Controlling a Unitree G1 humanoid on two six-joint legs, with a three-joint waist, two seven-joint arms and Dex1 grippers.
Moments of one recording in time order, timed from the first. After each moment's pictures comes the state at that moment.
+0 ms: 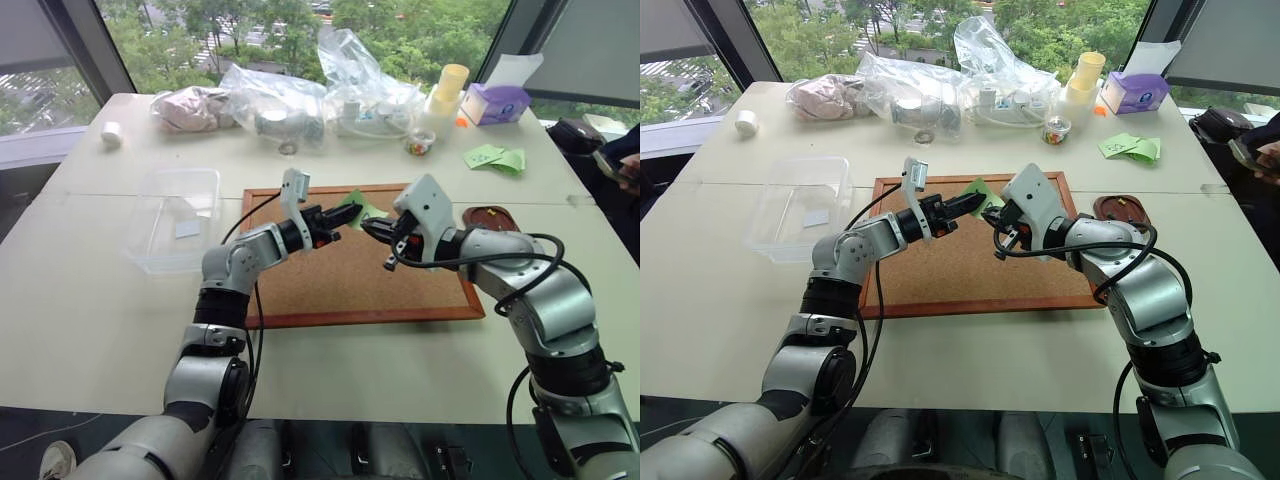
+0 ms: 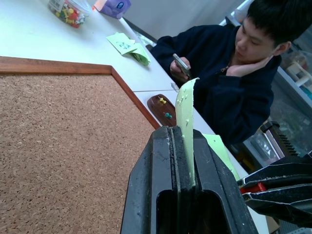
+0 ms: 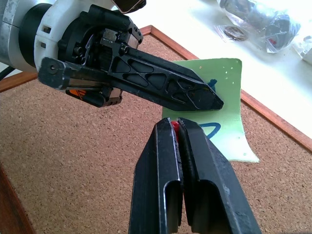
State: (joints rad) left arm -0.79 0.04 0.13 0.39 -0.58 0.77 -0.68; right arm -0.52 -0.58 0.09 -0.44 0.32 0.87 0.62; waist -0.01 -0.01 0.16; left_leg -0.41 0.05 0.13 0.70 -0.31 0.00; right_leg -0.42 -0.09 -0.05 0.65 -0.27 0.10
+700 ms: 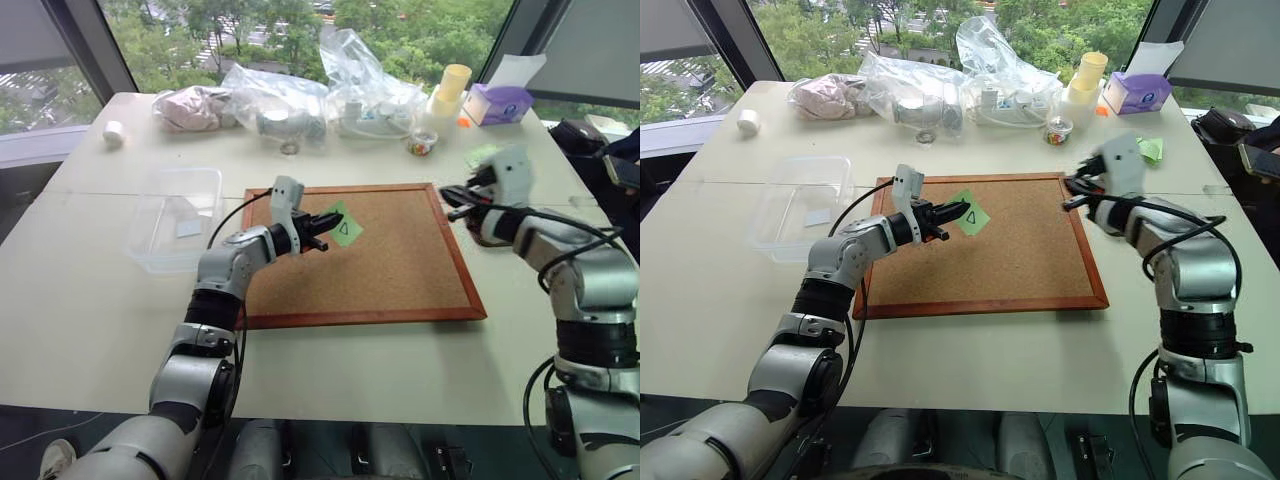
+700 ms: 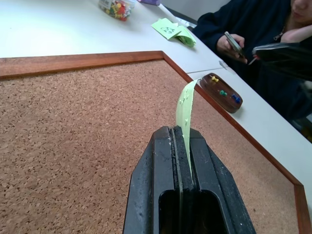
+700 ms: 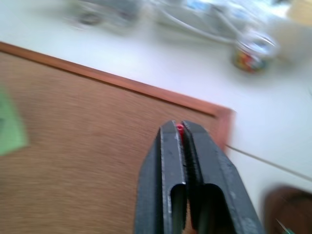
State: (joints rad) left arm -0.78 0.12 0.04 0.44 -0.43 0.60 -0.69; right arm -0.57 -0.64 -0.21 0.09 0.27 0.74 0.45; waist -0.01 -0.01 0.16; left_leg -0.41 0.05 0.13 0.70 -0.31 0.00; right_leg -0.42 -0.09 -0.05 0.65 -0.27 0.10
